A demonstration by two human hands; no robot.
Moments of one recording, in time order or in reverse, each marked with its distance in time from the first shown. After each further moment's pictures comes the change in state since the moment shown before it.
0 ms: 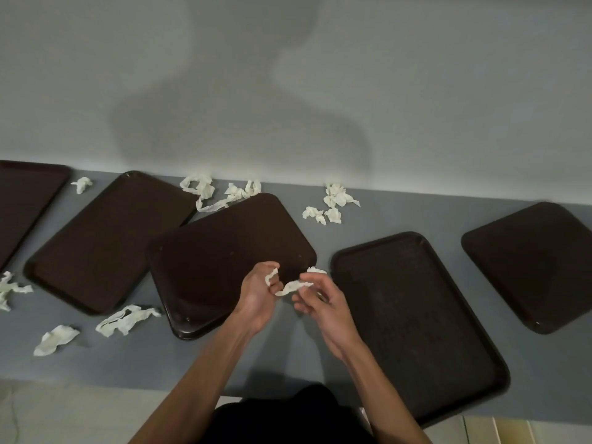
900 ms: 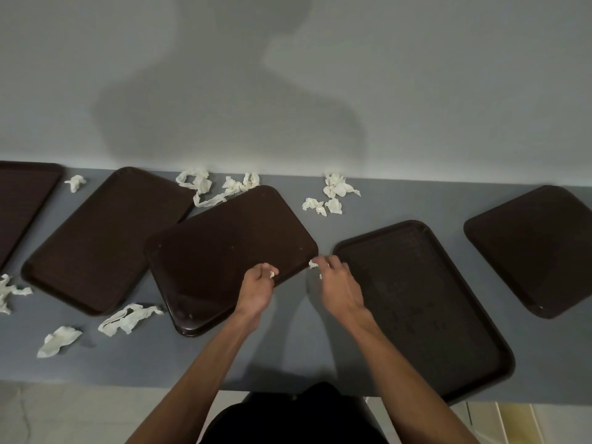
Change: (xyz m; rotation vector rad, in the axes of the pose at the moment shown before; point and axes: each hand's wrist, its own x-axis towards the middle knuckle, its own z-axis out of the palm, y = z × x) left_hand 0.013 -0.010 -0.021 0.665 0.097 0.173; right_hand 0.058 0.012 -0.027 -1.462 0.062 -0.259
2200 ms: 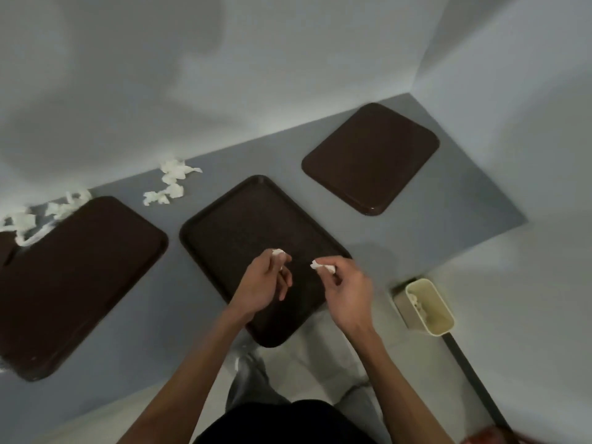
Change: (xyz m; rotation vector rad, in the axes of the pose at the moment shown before) left_hand -0.175 0.008 0.289 0.316 -0.608 0.366; right_hand -0.262 0.239 -0.089 0.665 0.557 0.438
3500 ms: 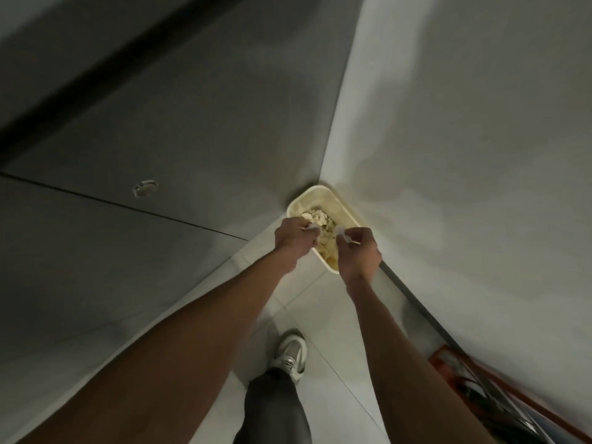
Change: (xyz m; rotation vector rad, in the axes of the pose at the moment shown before) left_hand 0.303 -0.336 0.692 0.210 -0.135 -0.477; right_hand 0.066 0.750 -0.120 0.067 0.419 0.835
